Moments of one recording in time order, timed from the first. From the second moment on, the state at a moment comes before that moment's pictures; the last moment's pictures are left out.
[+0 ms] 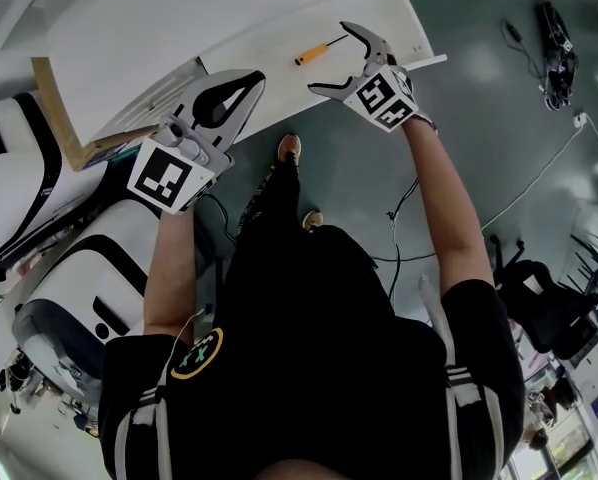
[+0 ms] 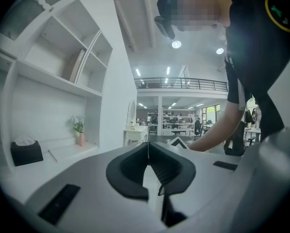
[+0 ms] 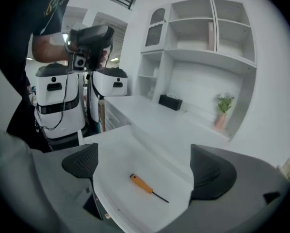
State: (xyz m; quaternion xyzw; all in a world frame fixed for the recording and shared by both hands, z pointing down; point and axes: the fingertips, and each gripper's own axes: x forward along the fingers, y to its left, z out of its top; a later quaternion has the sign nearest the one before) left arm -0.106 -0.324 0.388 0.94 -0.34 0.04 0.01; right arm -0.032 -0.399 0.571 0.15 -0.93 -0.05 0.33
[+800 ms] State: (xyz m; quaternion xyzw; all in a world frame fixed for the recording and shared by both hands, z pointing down) left arm -0.139 -0.351 0.406 0.93 -0.37 0.04 0.07; right arm -0.039 -0.430 0.739 0.00 -0.85 -0.11 0.52
